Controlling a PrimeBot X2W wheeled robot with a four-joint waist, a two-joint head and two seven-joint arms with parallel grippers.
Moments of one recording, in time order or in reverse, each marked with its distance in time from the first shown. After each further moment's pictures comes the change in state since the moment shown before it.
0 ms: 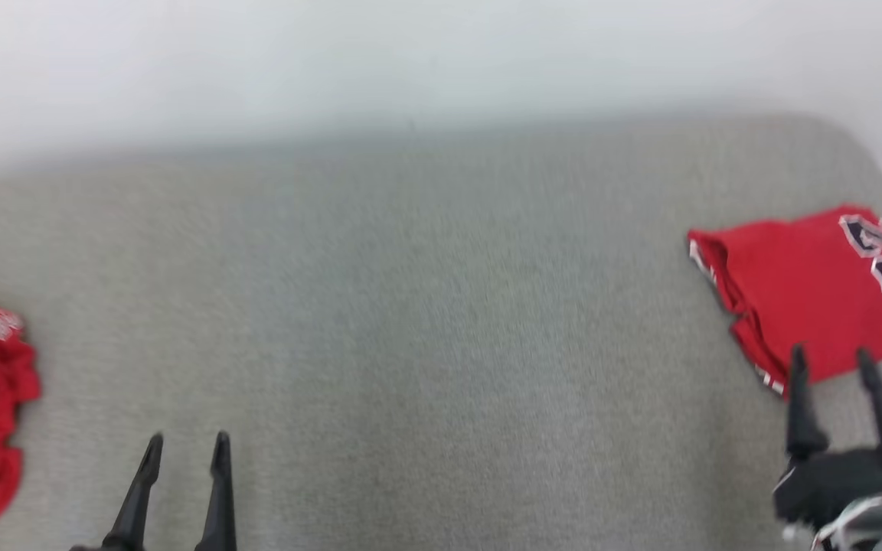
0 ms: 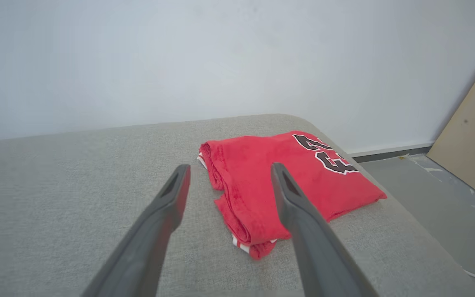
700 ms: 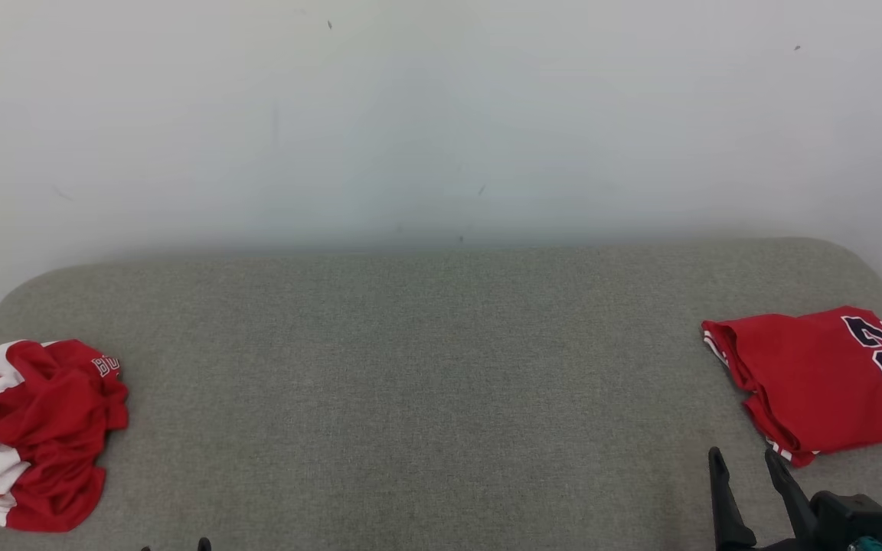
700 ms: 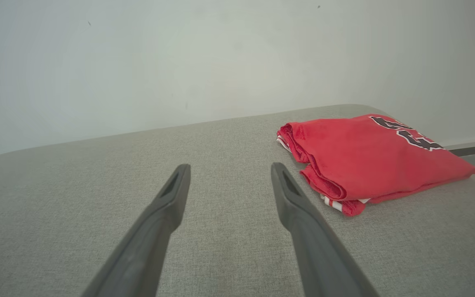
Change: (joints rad) left arm 0.093 -0.030 0.095 0.215 -0.020 -0.020 0.000; right arm 0.158 0.043 0.147 0.100 0.089 0.000 -0.086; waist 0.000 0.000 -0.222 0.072
